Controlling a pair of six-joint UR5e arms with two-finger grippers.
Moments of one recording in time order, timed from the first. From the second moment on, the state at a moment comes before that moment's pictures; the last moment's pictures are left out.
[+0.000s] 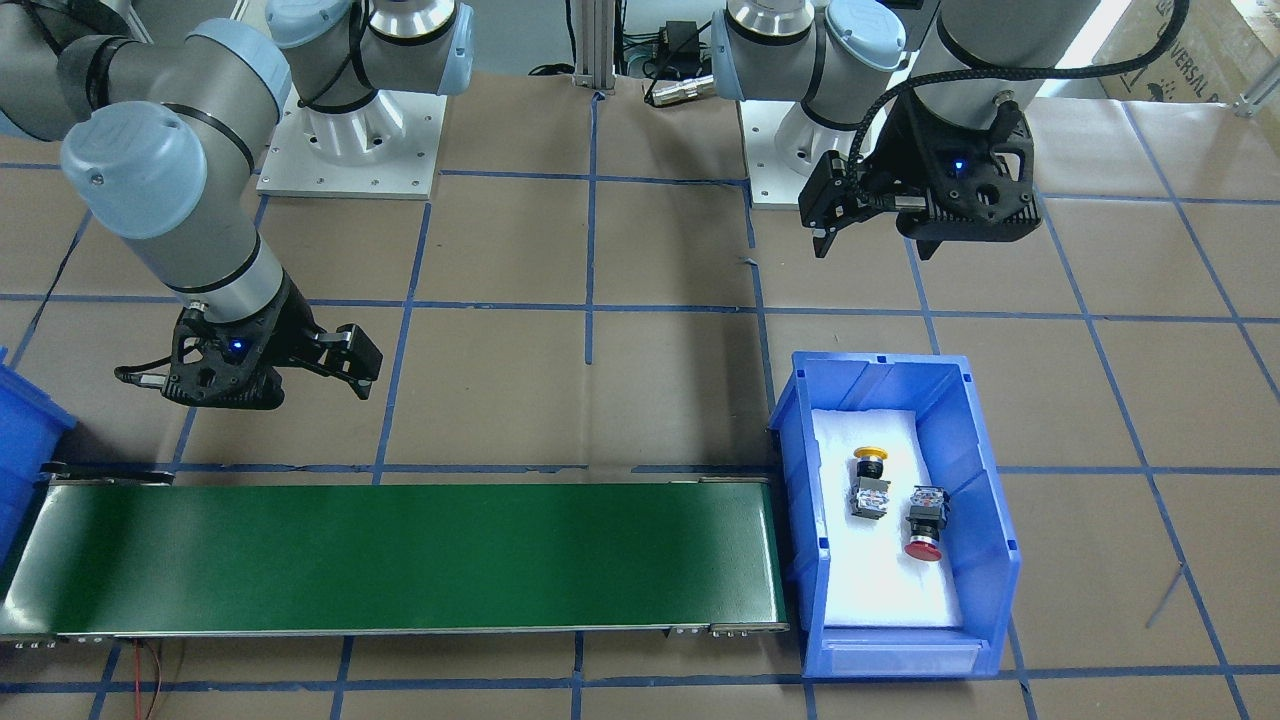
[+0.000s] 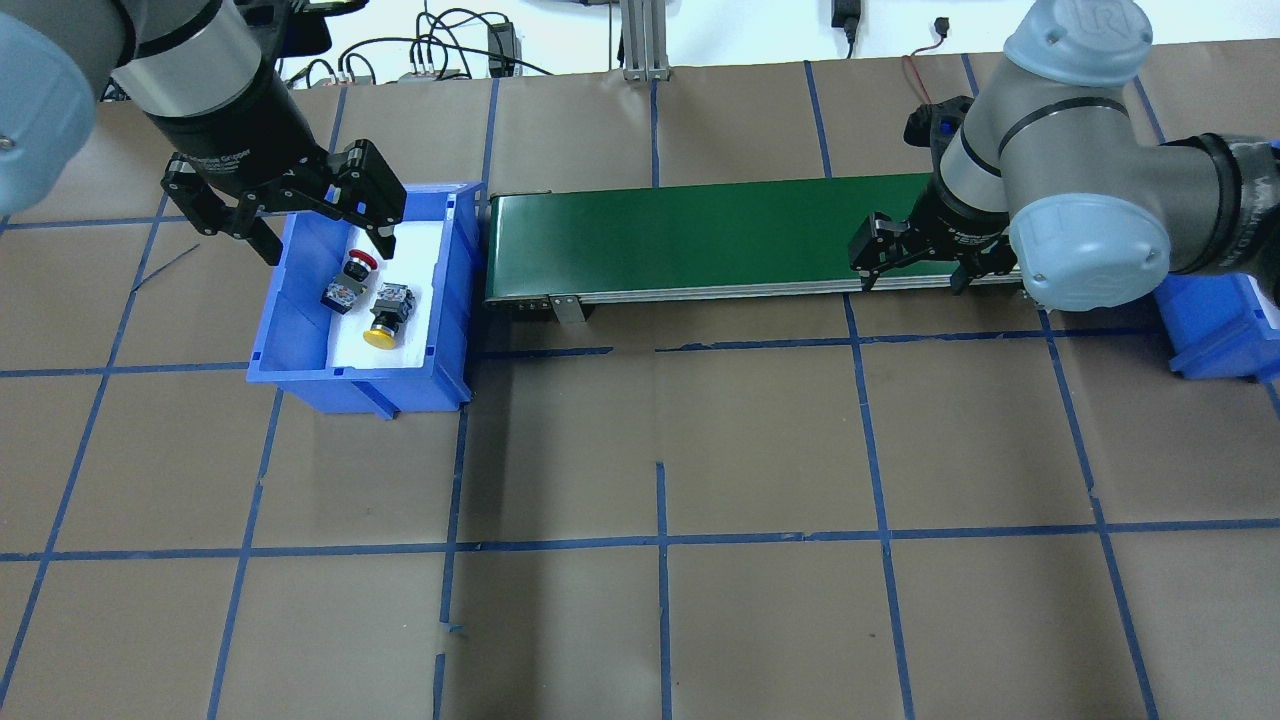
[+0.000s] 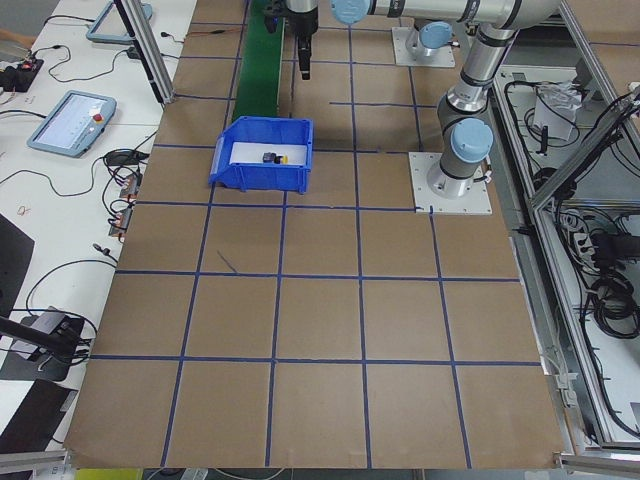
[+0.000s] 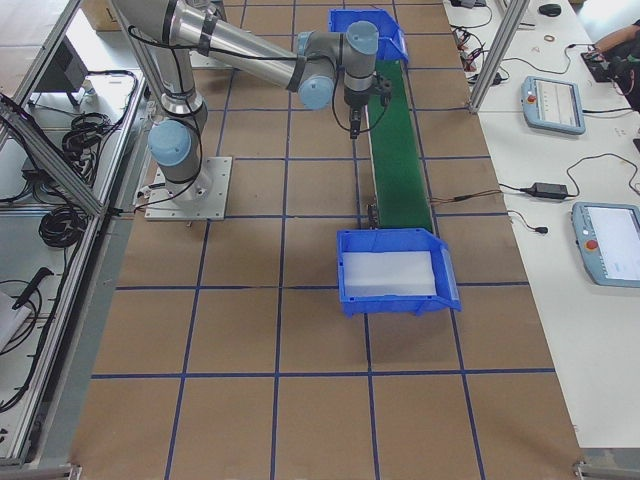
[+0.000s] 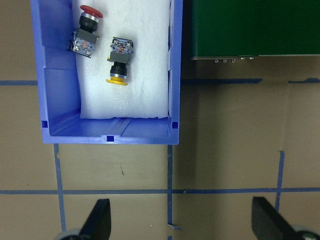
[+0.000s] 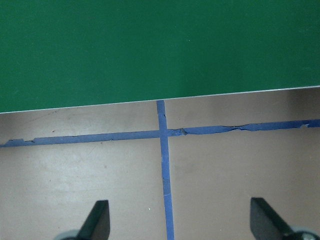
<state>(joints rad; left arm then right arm) -1.56 -1.59 -1.52 -1.65 1.57 0.01 1.49 -1.42 1.84 -2.01 -1.51 -0.01</state>
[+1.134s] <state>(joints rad) -1.52 -1.94 -1.53 -1.24 1.58 0.18 1.49 -1.42 1.83 -2.01 -1.51 -0.03</state>
